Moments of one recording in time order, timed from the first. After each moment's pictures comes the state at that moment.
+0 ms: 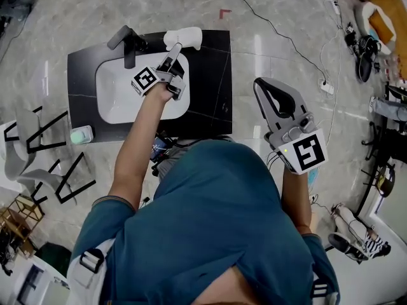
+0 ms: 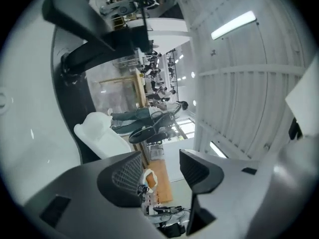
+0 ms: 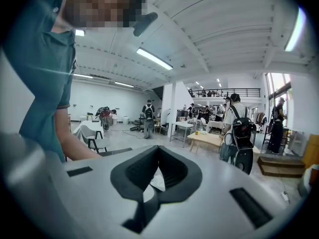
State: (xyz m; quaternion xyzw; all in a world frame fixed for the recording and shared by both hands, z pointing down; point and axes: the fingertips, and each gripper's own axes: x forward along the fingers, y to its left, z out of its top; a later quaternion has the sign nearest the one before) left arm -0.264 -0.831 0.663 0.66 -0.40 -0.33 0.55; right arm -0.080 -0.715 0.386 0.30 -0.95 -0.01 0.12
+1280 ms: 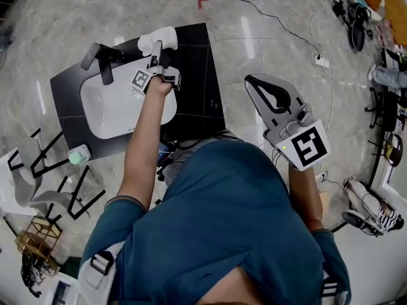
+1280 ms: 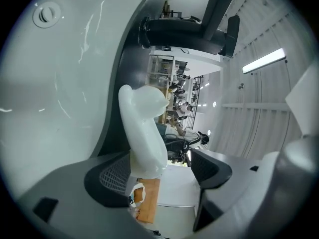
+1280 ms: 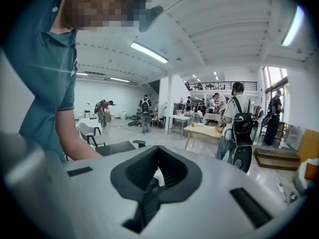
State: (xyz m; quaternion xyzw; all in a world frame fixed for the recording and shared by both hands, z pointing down) left arm -0.246 -0.874 0.780 0.50 -0.42 -0.45 0.61; right arm -0.041 -0.728 0.409 0.32 -0.93 0.03 0.15
